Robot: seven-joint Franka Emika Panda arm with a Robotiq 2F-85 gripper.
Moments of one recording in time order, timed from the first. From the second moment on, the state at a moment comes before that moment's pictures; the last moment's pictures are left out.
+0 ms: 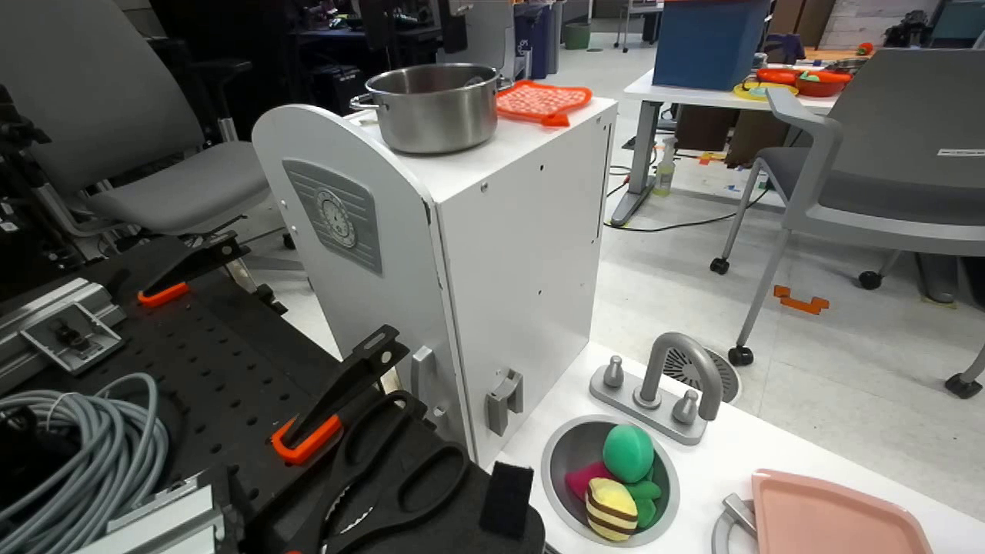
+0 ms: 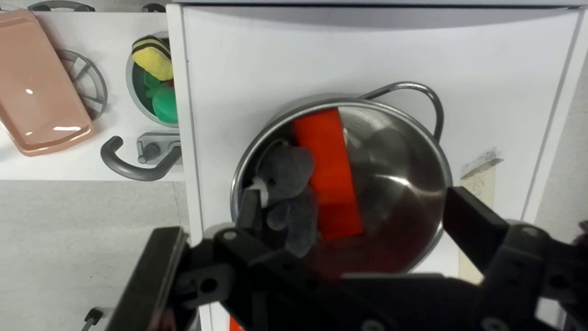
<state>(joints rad) -0.02 0.05 -0.02 -2.34 -0.02 2.42 -0.09</state>
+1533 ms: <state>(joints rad) -0.03 0.09 -0.04 -2.33 0.02 2.43 -0.09</state>
